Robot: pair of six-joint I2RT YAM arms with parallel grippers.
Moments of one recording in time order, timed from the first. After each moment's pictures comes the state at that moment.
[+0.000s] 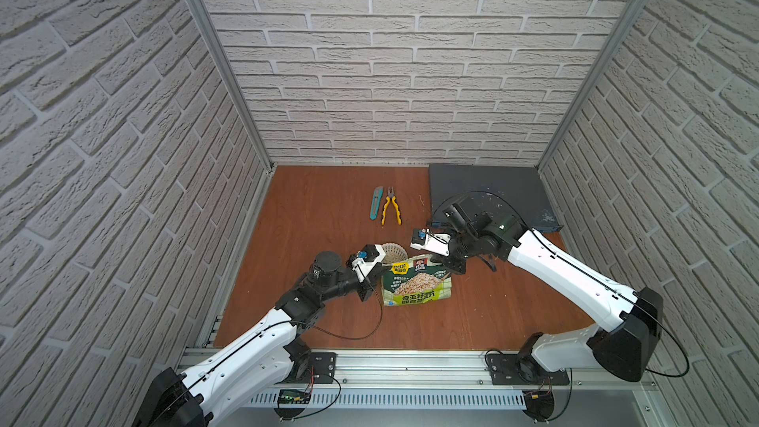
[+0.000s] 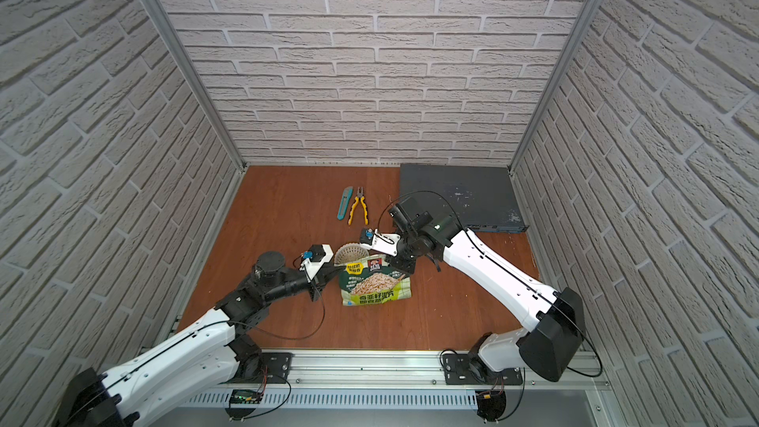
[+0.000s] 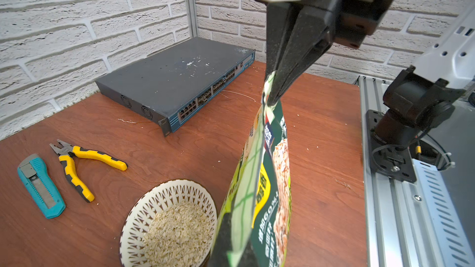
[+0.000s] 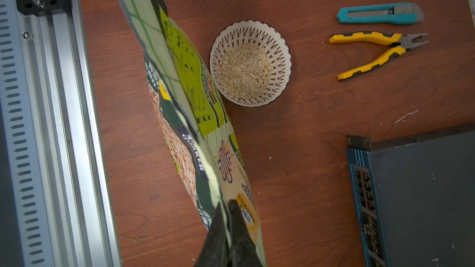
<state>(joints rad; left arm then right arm) -0.61 0.79 0.39 0.11 0.43 0.12 0.73 1.39 1.30 -0.99 -0.19 -0.60</state>
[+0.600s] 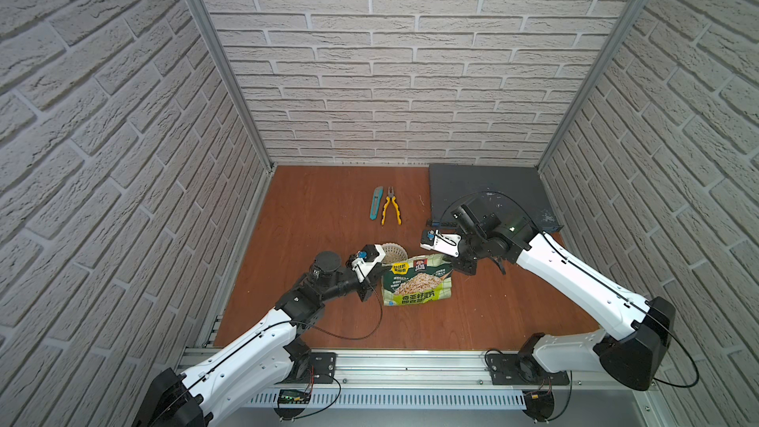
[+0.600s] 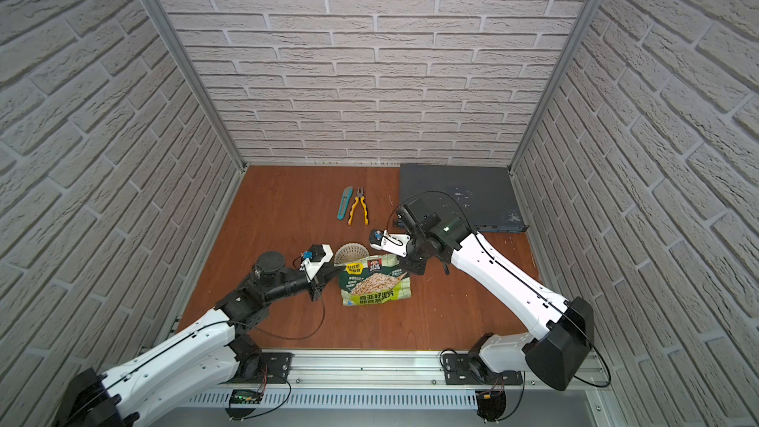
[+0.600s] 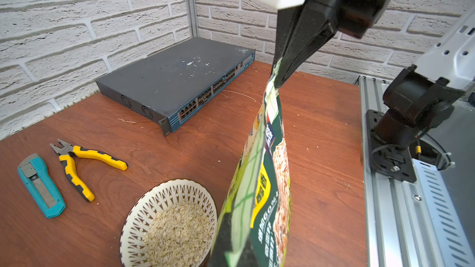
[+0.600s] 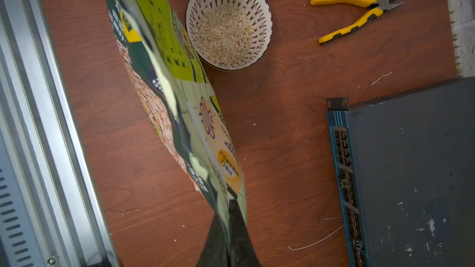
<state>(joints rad) -0.61 0.79 0.39 0.11 0.43 0.12 0.71 1.34 1.28 -1.06 -0.10 -0.61</state>
